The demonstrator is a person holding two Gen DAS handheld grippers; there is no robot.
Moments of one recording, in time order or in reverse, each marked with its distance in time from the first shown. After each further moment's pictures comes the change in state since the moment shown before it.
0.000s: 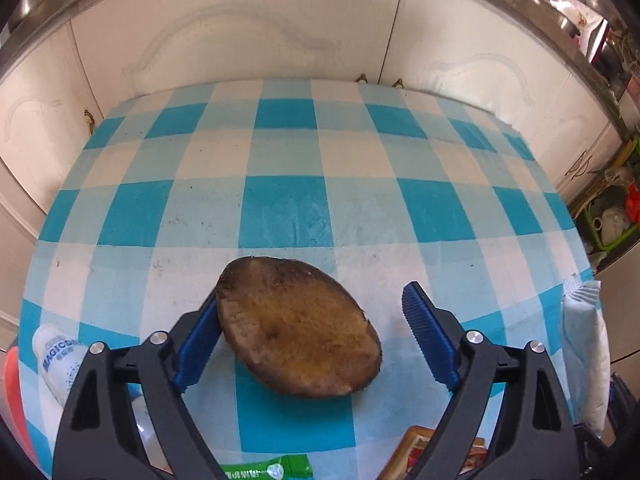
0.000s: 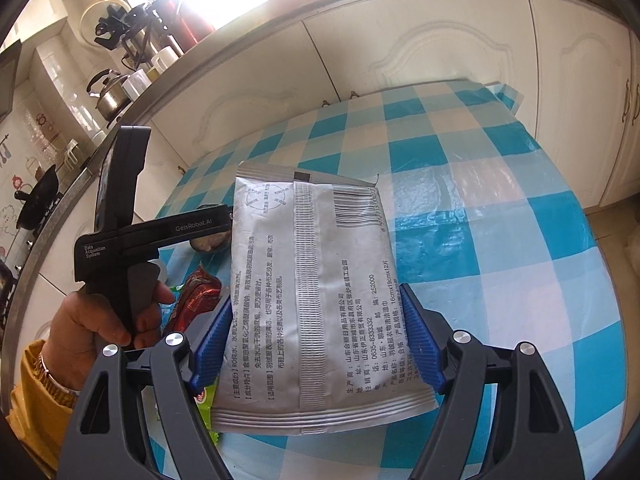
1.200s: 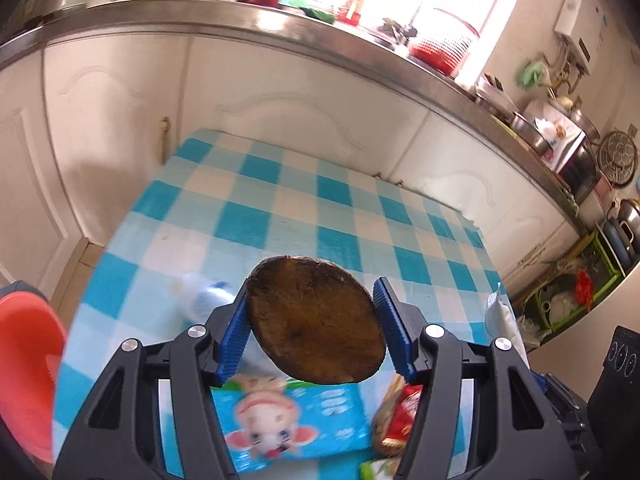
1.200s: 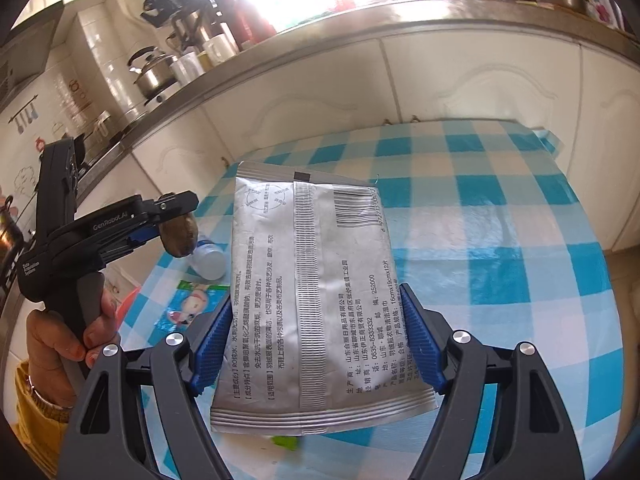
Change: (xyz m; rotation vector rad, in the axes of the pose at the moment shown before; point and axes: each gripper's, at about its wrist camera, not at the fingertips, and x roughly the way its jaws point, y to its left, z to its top) left arm -0.133 0.096 -0.050 -0.252 -0.253 -0.143; right arm -0.015 0.076 0.005 -0.164 -0.021 0.050
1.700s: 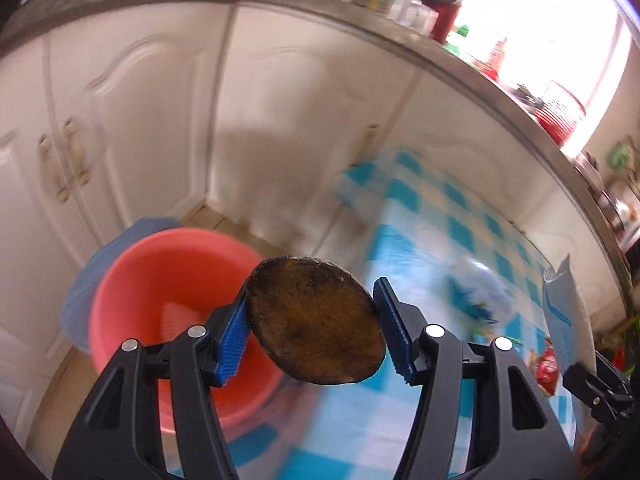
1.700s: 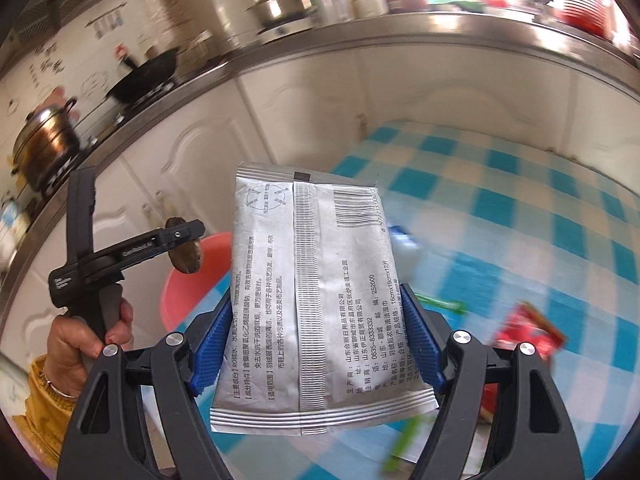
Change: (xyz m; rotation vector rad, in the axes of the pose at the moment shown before) left arm -0.103 0.197 -0.054 -0.282 -0.067 0.285; right arm 0.055 0.170 0.000 -0.306 0.149 0.222
